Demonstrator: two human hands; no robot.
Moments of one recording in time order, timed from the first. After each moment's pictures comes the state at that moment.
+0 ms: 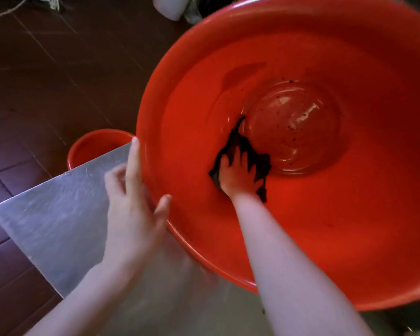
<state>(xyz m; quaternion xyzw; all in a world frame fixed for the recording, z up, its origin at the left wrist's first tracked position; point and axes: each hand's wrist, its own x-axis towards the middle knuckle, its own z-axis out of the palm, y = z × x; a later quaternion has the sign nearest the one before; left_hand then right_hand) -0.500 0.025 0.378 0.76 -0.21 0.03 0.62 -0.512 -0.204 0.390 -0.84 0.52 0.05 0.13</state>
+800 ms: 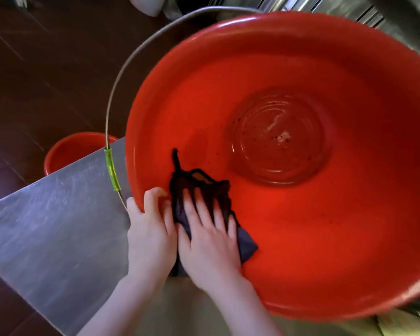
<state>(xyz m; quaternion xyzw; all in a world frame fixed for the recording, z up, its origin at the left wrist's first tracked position) -0.548 -0.018 0.382 0.78 -0.13 -0.10 0.61 -0.618 -0.083 0.410 -0.95 0.31 0.04 0.01</state>
